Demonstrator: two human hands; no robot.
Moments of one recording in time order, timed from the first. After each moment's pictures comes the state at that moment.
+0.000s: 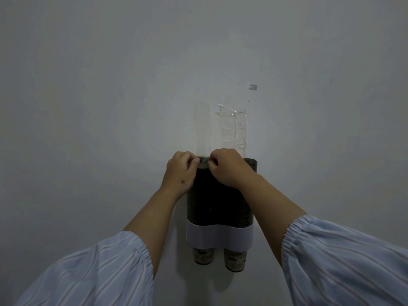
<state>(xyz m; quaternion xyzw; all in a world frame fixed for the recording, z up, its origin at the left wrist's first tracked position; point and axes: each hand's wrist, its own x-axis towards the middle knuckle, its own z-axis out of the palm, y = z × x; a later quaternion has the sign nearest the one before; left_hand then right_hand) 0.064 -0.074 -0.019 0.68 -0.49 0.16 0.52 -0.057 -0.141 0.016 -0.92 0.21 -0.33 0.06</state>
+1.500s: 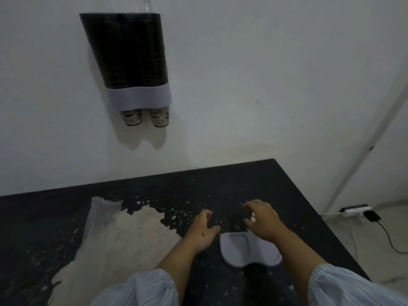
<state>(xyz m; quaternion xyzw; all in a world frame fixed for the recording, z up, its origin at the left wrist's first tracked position) -0.227 0.015 -0.382 0.74 -0.42 -0.42 0.32 -0.398 -0.077 -0.359 -0.84 0.48 -0.05 0.23</state>
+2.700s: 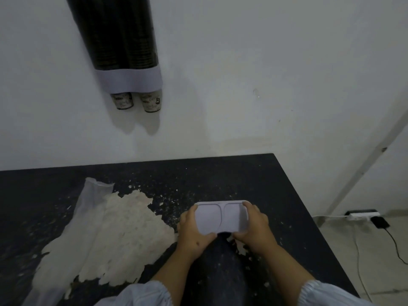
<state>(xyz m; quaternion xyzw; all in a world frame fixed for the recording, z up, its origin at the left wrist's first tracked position) -0.297 0.027 -0.397 0.82 -0.35 -0.28 0.37 -0.441 -0.071 -0.393 -0.78 0.49 -0.12 0.36</state>
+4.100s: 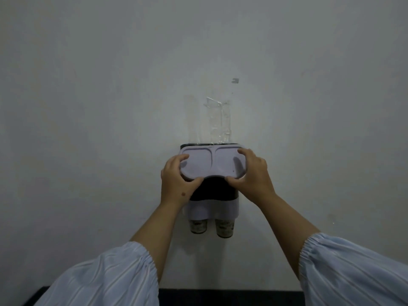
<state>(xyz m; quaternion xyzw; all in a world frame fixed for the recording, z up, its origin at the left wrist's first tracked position) 0.005 -0.025 -0.068 0.63 -0.47 0.14 0.60 -0.147 -0.136 -0.054 -0.83 0.26 -0.48 0.15</state>
